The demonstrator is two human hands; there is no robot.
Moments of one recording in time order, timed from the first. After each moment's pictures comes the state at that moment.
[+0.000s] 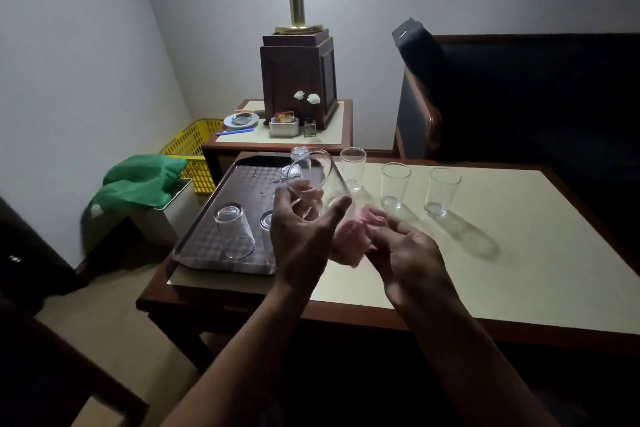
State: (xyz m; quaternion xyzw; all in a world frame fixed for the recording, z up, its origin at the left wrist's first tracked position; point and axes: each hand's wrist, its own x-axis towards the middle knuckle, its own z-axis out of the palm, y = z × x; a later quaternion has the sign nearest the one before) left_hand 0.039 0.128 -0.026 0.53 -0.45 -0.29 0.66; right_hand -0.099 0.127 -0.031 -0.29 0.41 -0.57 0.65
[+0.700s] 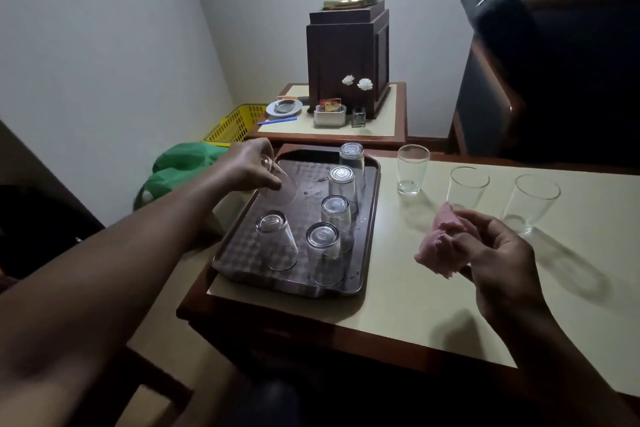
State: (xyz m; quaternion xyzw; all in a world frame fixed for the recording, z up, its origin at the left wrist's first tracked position) left_hand 0.268 -0.021 0.018 0.77 -0.61 -0.11 0.14; right_hand -0.109 0.039 -0.077 -0.41 0.50 -0.56 0.52
